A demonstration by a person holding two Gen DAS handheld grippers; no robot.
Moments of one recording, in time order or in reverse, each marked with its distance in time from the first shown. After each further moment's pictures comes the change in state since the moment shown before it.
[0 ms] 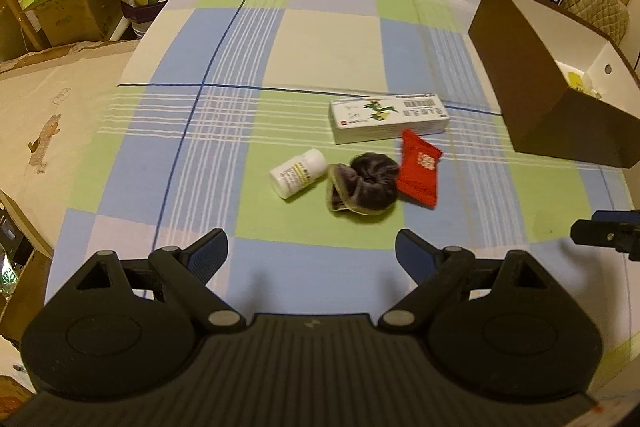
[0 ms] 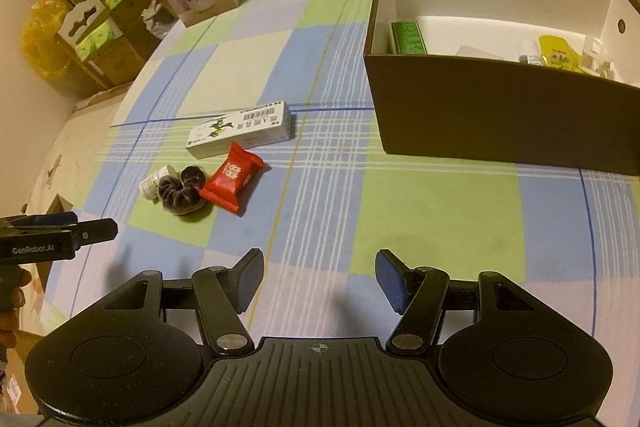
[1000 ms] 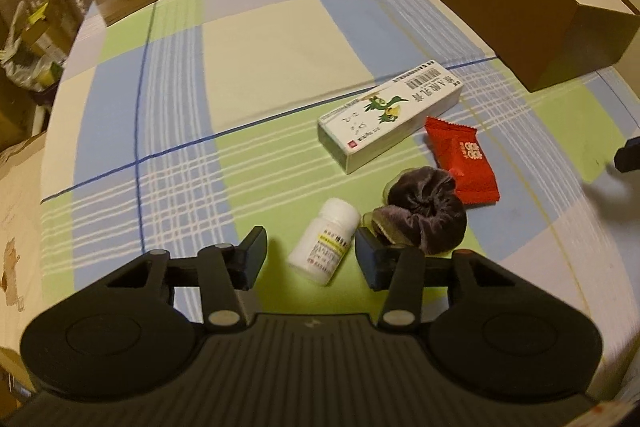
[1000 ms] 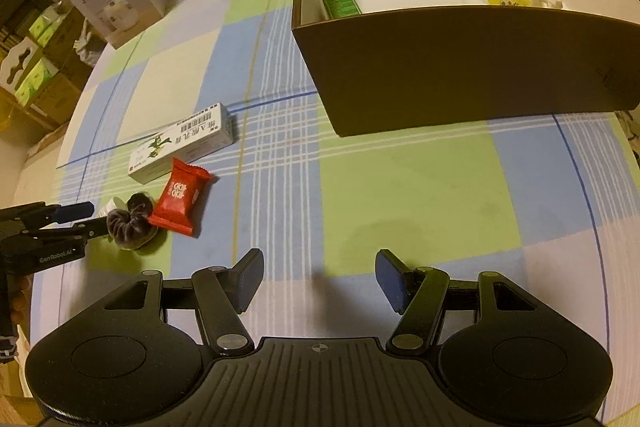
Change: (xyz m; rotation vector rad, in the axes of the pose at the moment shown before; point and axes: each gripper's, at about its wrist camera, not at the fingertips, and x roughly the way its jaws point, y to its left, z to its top) left arm 0.094 0.017 0.041 0.400 0.001 -0.135; right arm 0.026 -0.012 0.003 0.202 0.013 -0.117
